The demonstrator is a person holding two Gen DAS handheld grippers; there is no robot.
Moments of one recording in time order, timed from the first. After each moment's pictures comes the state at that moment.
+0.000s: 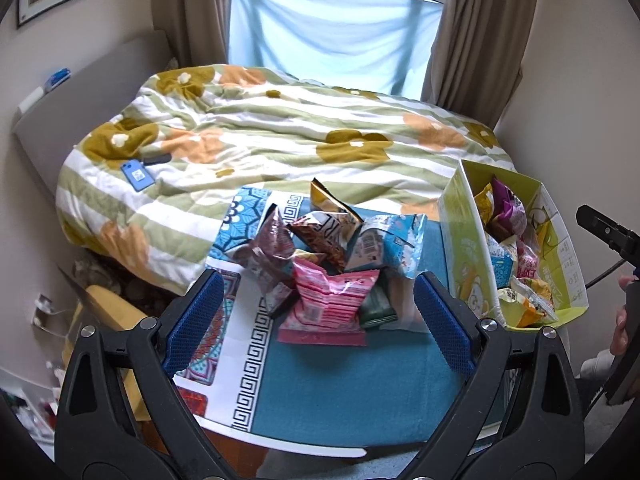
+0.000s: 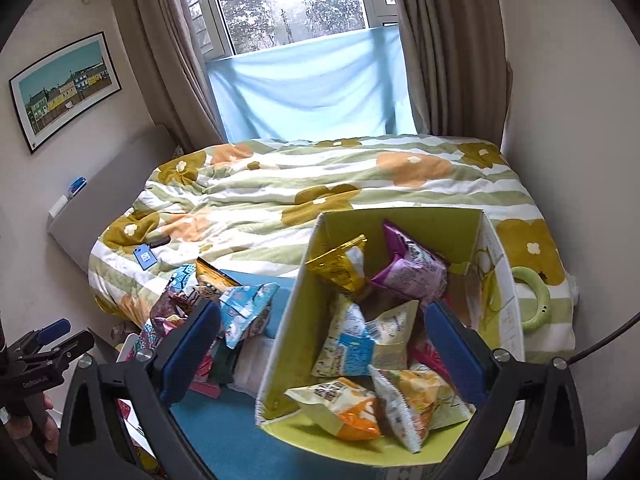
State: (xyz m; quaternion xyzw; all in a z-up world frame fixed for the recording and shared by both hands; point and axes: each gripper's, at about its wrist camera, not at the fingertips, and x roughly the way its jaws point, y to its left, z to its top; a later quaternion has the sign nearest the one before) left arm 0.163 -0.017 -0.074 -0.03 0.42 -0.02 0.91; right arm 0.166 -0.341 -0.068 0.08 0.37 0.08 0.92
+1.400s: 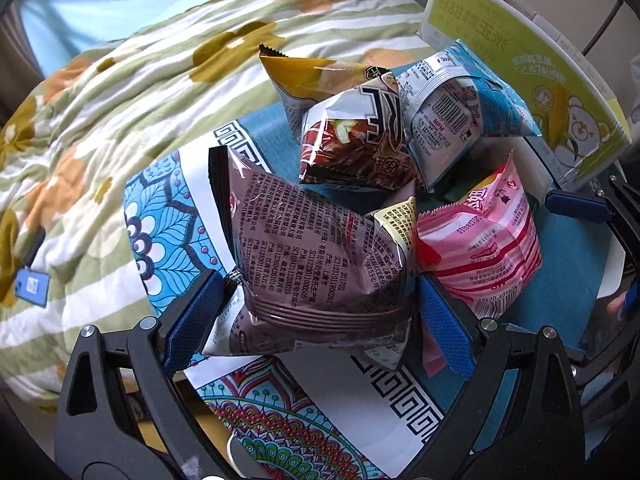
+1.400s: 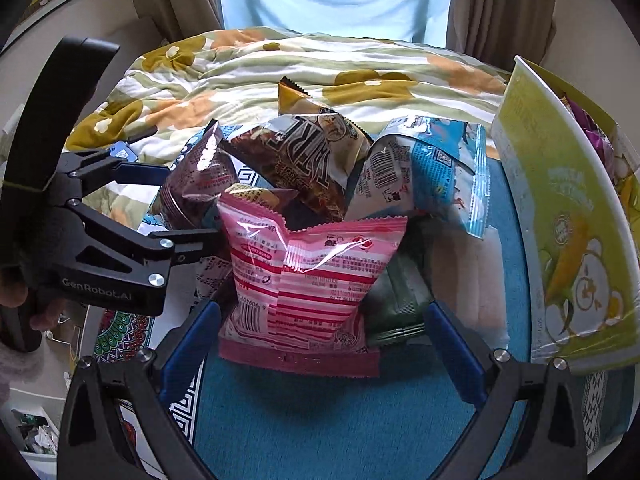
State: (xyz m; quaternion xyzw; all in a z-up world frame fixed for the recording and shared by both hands) left arm 0.336 0.027 -0.282 0.18 0.52 -0.31 0.77; right arm 0.208 -0.086 -0.243 0.01 0.51 0.03 0.86
